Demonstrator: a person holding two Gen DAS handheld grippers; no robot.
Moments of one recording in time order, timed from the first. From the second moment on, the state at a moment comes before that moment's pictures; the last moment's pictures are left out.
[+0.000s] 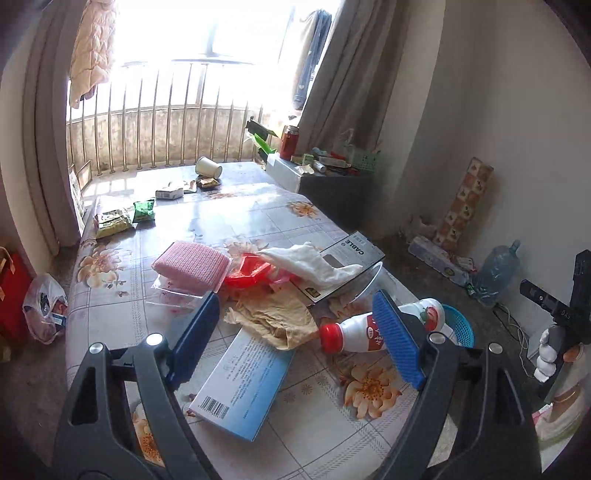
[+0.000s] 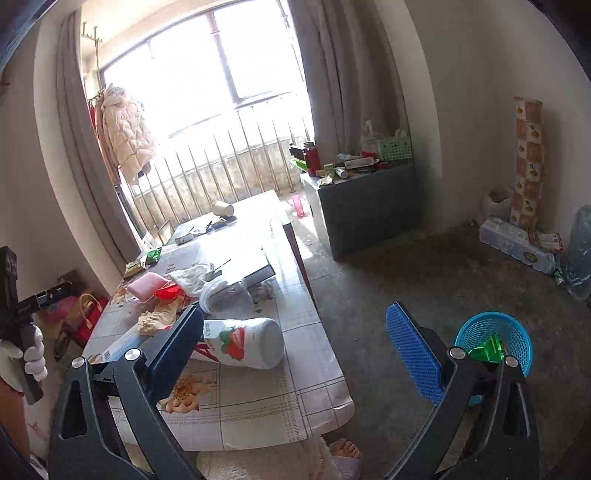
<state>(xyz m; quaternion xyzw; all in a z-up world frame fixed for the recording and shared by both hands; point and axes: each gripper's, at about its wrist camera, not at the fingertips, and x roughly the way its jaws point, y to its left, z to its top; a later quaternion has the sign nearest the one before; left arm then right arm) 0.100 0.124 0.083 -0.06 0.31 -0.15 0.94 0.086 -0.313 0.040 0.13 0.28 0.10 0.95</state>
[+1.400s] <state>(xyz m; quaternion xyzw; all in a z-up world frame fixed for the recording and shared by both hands) 0.137 0.112 -0.045 -0.05 0.48 -0.14 0.87 0.181 -0.168 -0.026 0.00 0.50 0.29 0.81</state>
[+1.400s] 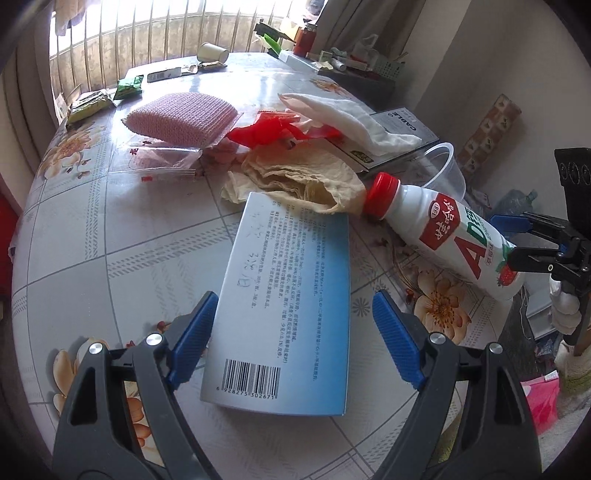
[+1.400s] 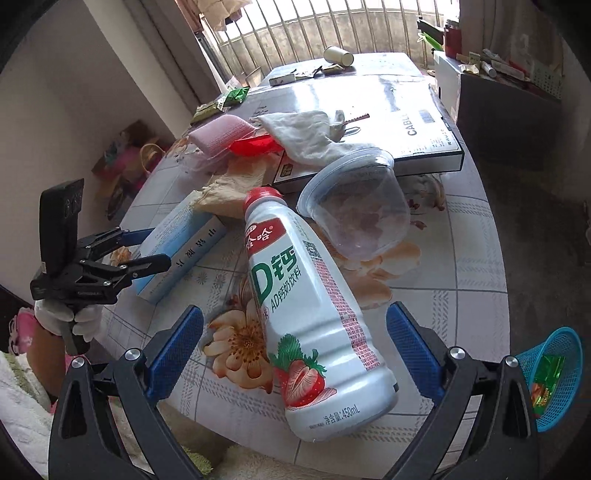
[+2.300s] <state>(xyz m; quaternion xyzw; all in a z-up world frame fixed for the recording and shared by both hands) 0.068 0.126 -0.045 -0.06 0.52 -0.09 0.85 0.117 -0.169 -0.052 0.11 0.55 0.26 0.78</state>
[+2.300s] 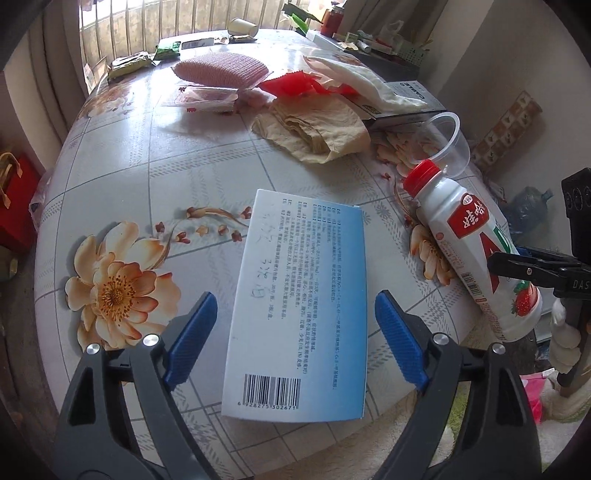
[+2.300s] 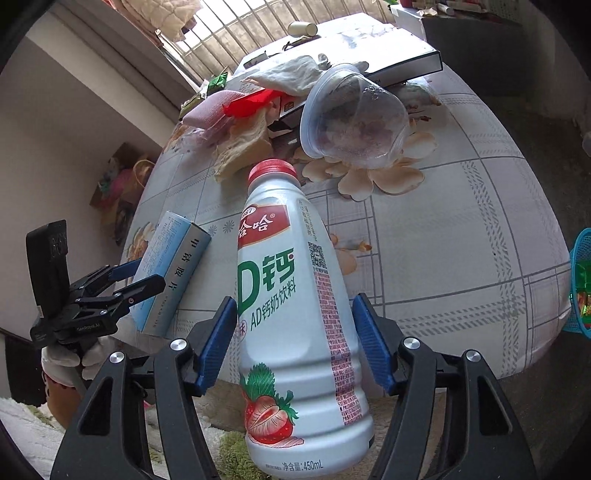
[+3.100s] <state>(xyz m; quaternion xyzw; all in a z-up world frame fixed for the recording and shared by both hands) 0.088 0.102 -0.057 0.01 0.50 -0.05 0.86 0.133 -0.154 -0.061 0.12 0.58 0.27 0.76</state>
